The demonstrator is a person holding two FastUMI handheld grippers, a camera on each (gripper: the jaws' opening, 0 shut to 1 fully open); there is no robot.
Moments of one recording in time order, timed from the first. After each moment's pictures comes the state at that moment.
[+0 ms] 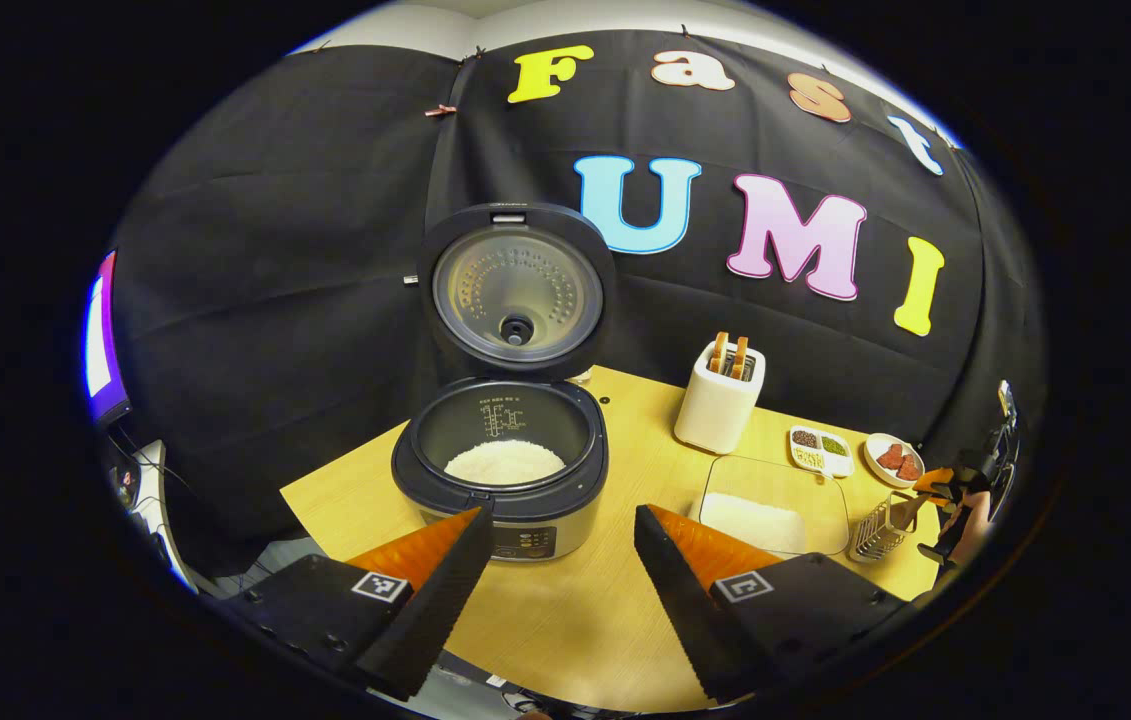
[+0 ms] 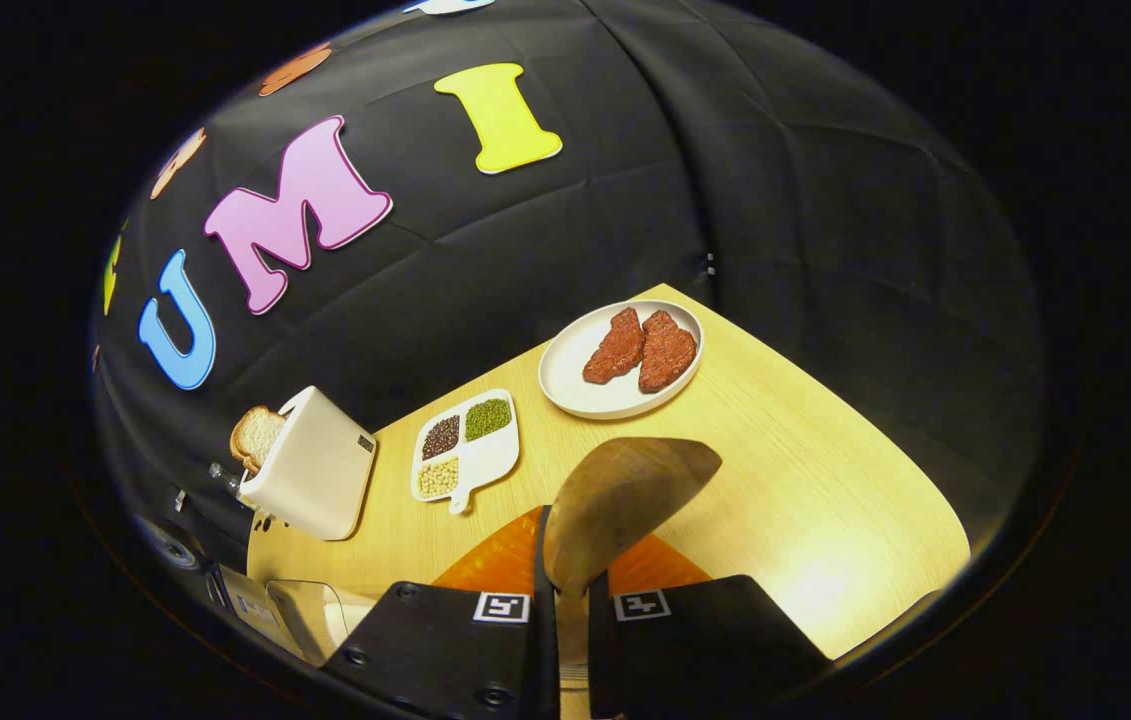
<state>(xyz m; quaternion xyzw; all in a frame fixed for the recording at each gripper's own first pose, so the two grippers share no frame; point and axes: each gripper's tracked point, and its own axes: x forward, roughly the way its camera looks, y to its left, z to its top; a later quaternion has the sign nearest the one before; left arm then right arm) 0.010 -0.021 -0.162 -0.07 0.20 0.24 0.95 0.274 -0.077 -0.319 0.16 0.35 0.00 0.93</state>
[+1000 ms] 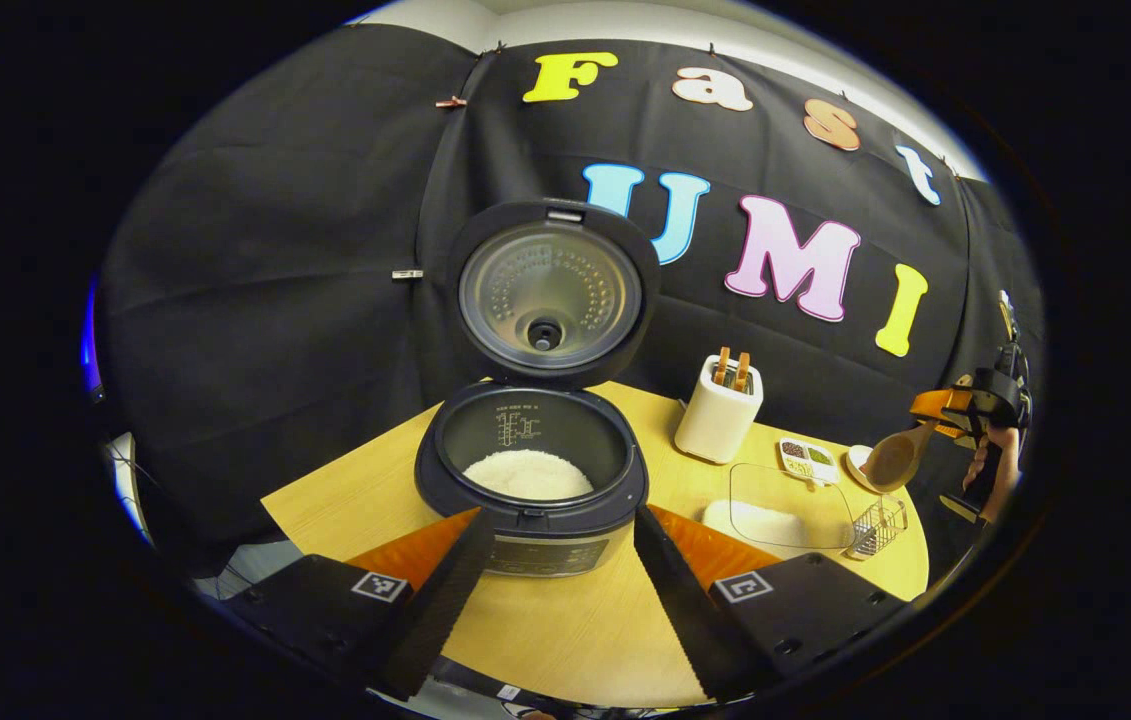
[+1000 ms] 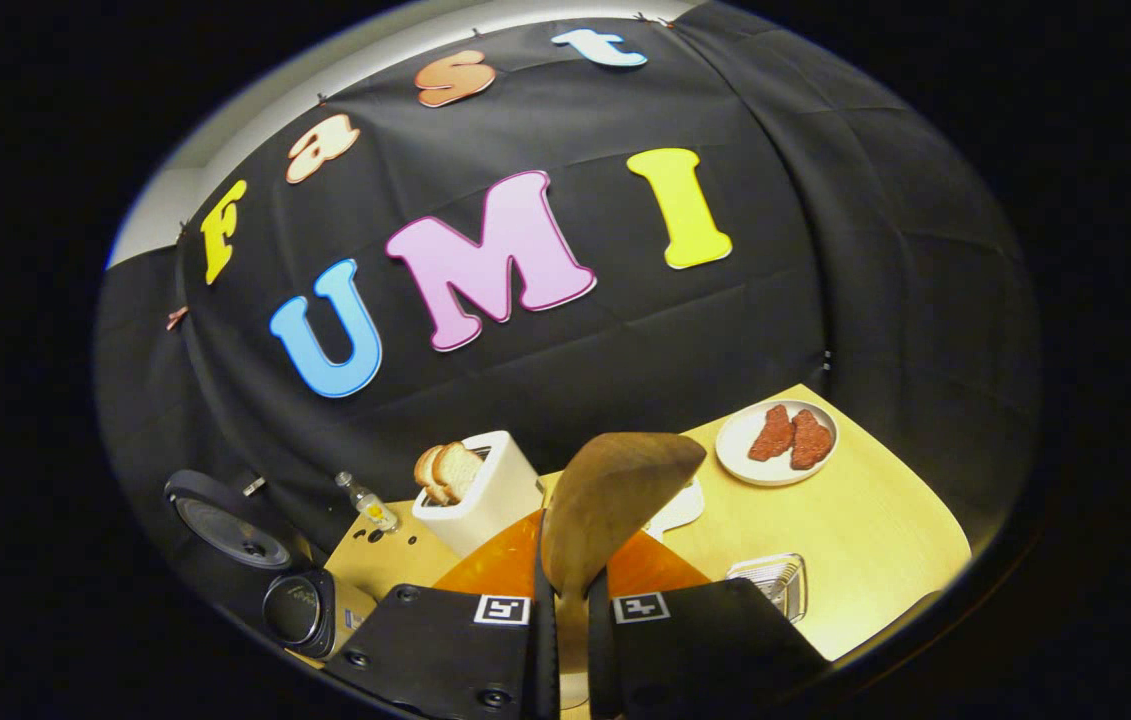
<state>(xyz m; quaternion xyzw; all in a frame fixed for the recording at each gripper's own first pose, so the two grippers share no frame) -0.009 0.052 -0.175 -0.10 0.18 0.19 0.96 0.222 0.098 -0.167 0.13 0.23 0.15 0.95</state>
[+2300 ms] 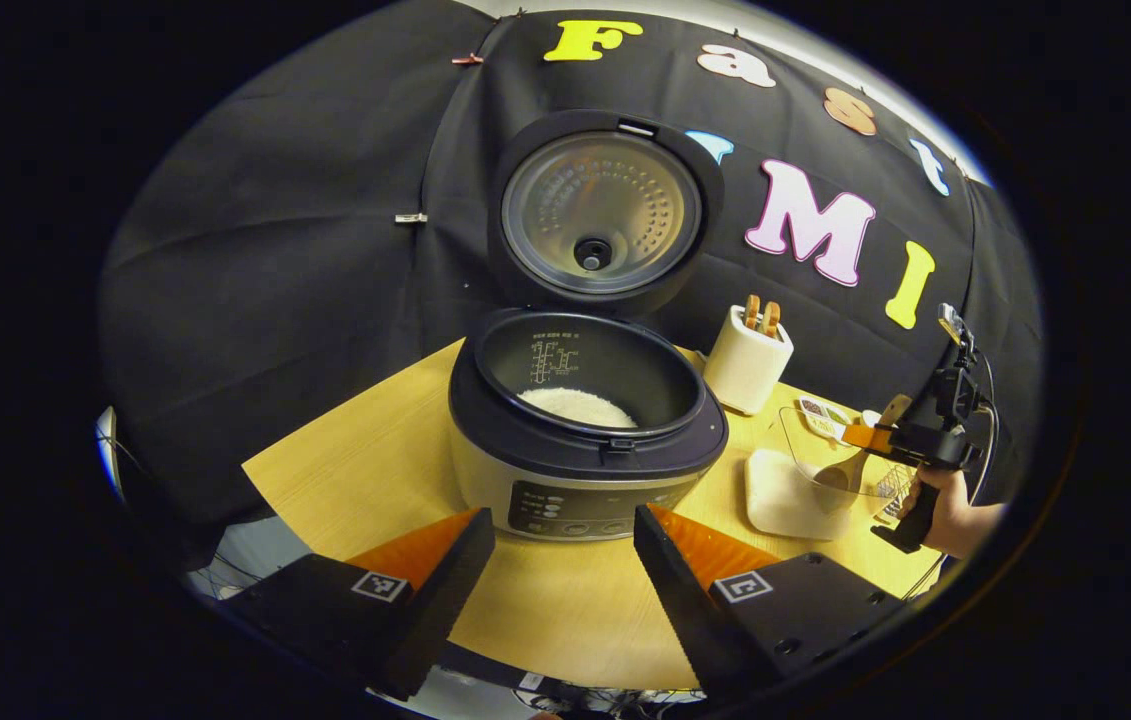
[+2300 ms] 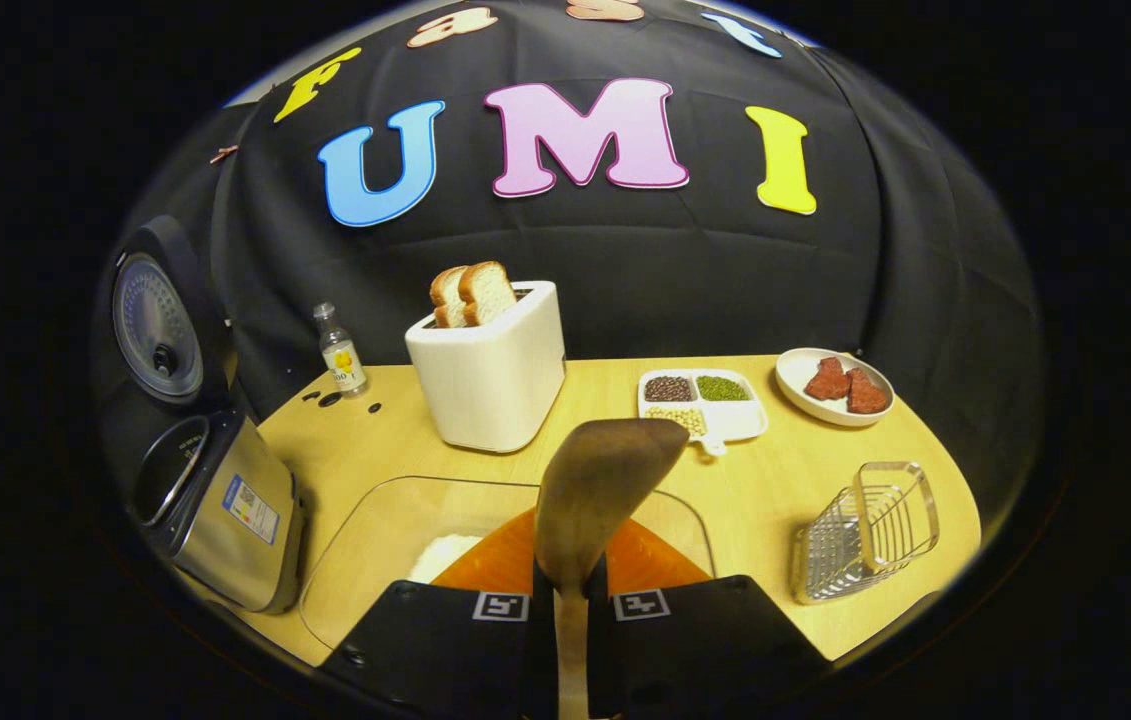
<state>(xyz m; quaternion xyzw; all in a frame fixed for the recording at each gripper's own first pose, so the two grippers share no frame) -0.021 0.097 -0.254 -0.13 0.23 0.17 0.95 0.166 0.190 -0.336 -0.01 0.29 0.17 0.94</state>
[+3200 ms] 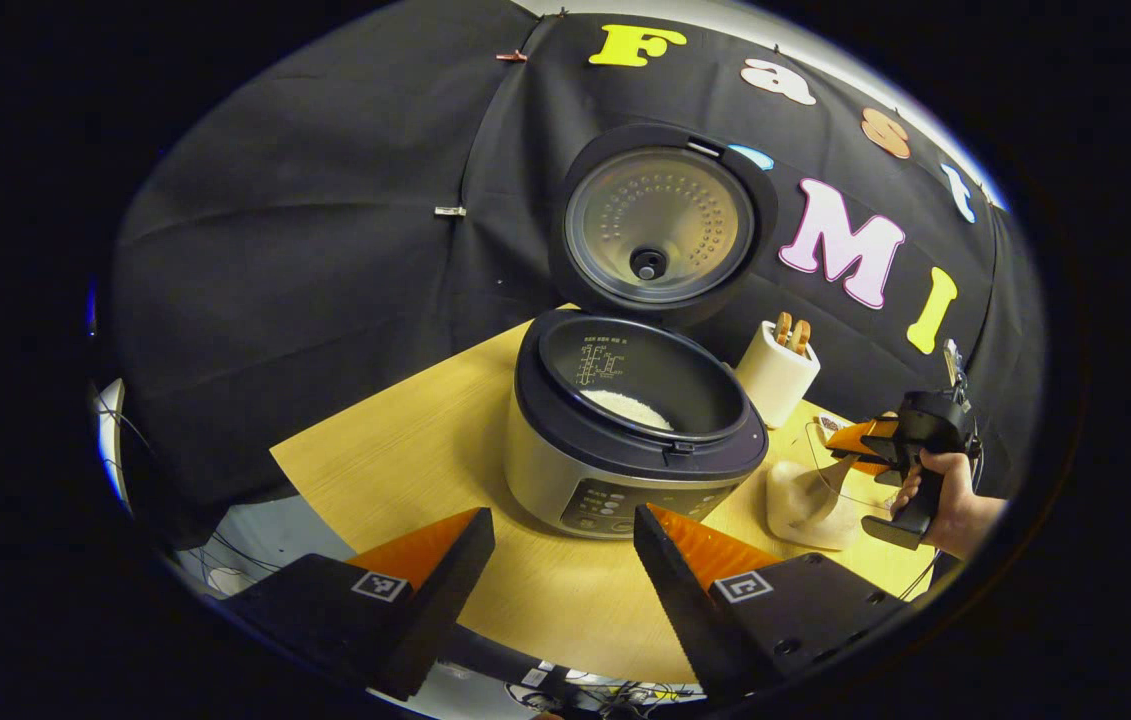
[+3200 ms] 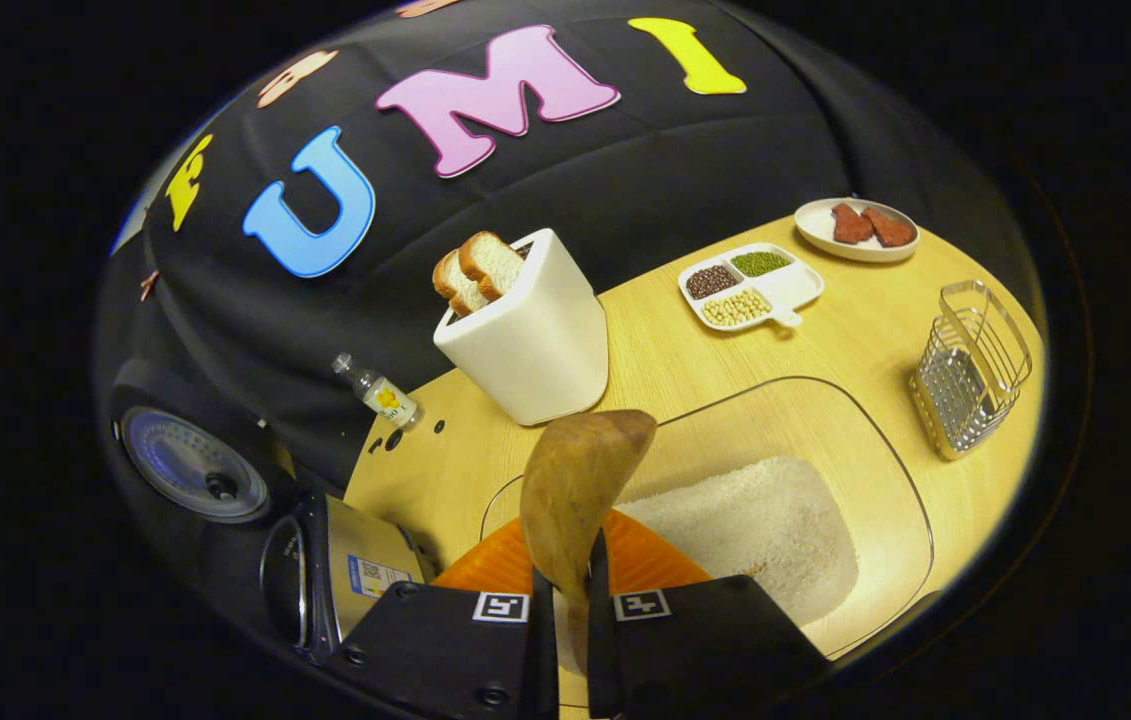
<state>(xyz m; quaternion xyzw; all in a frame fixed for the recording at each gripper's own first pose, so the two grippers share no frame) -0.041 0.126 -0.250 -0.15 0.22 0.19 0.94 0.139 0.246 -0.344 0.20 0.41 0.13 0.88</state>
